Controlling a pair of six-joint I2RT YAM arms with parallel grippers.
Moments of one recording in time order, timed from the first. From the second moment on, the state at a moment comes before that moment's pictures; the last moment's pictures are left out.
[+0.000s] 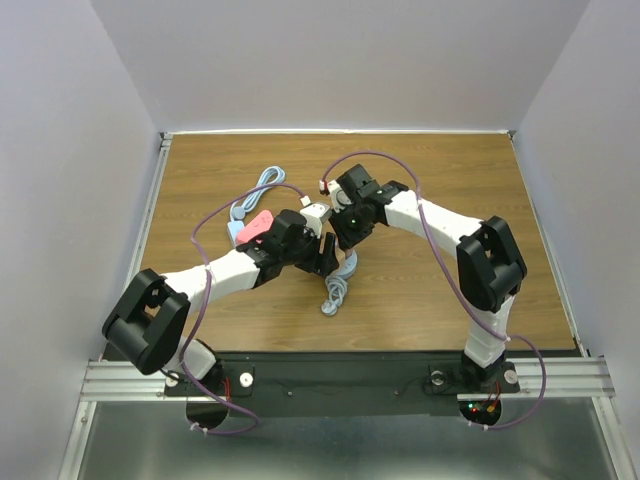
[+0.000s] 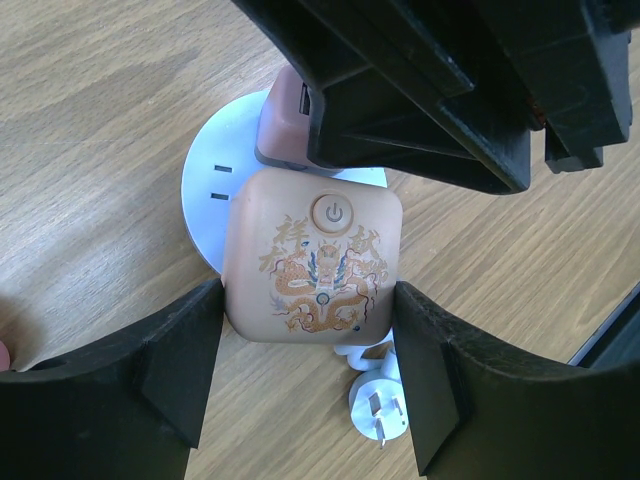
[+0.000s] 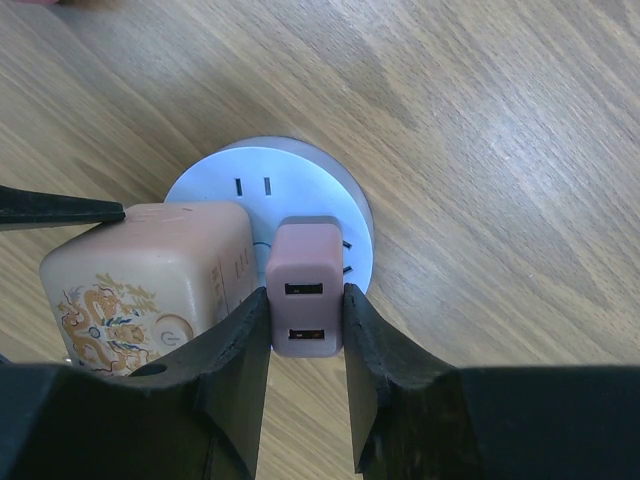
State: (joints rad) left arm -0.69 1.43 0.76 0.01 0.19 -0.31; right arm 0.66 1.91 1.49 -0.67 -0.19 0.00
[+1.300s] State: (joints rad) left arm -0.69 1.43 0.77 -0.02 0.18 -0.30; right arm 0.72 1.86 1.41 -0.57 -0.02 0.15
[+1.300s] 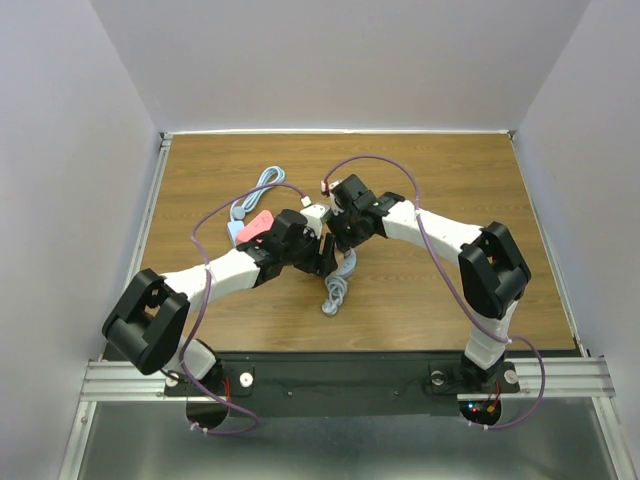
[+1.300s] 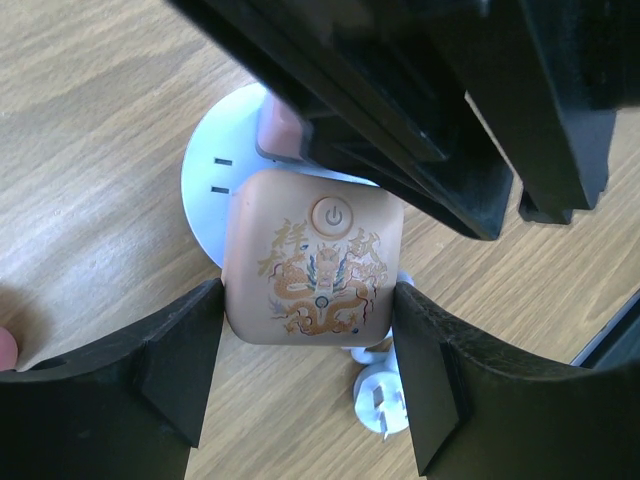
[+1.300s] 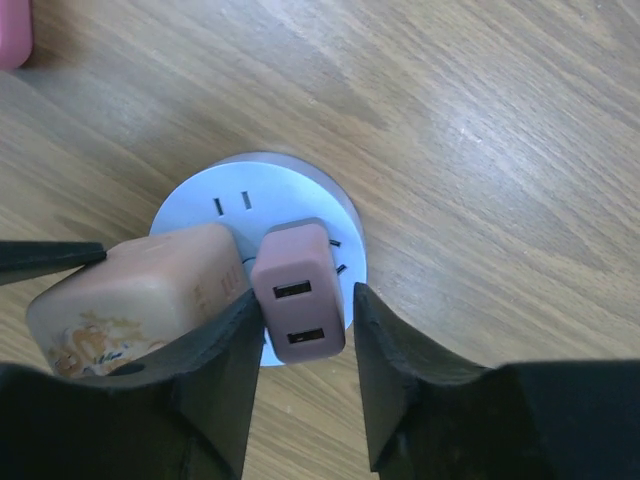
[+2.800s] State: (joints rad) left arm -0.63 1.44 1.07 -0.09 0.04 -0.28; right arm 0.39 1.22 0.96 -0.36 0.10 0.36
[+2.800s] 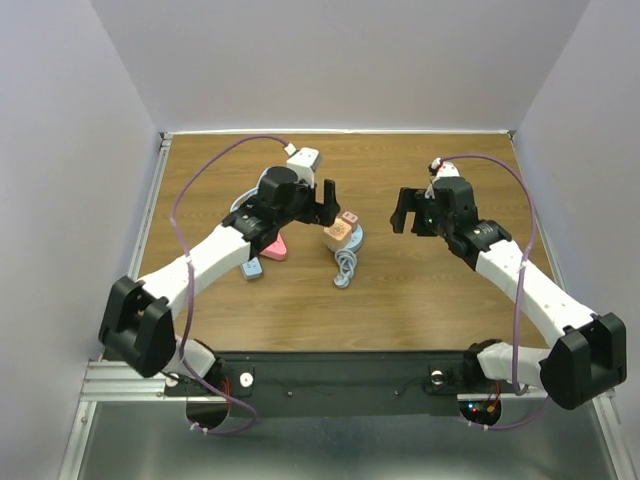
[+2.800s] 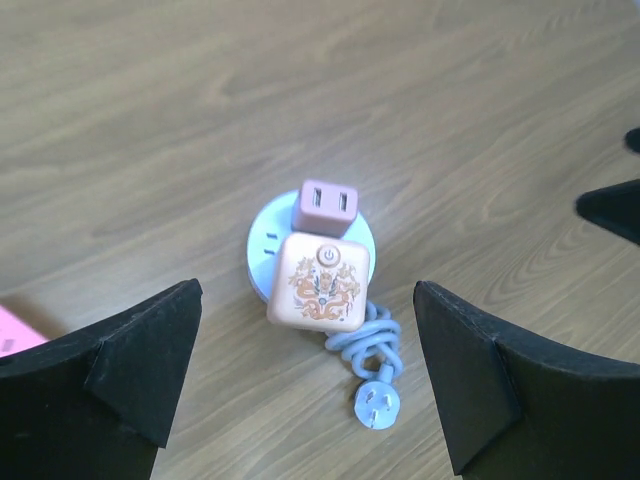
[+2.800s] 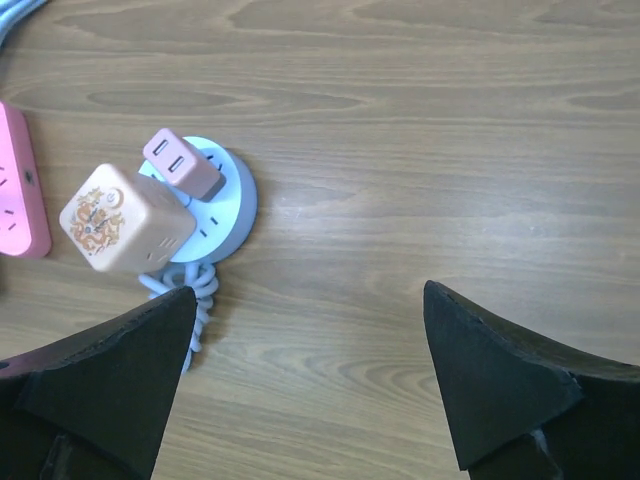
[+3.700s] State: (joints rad) left arm -0.35 1.03 1.02 -0.26 -0.48 -0.36; right arm 0.37 0.93 0.83 -0.30 0.44 0.39
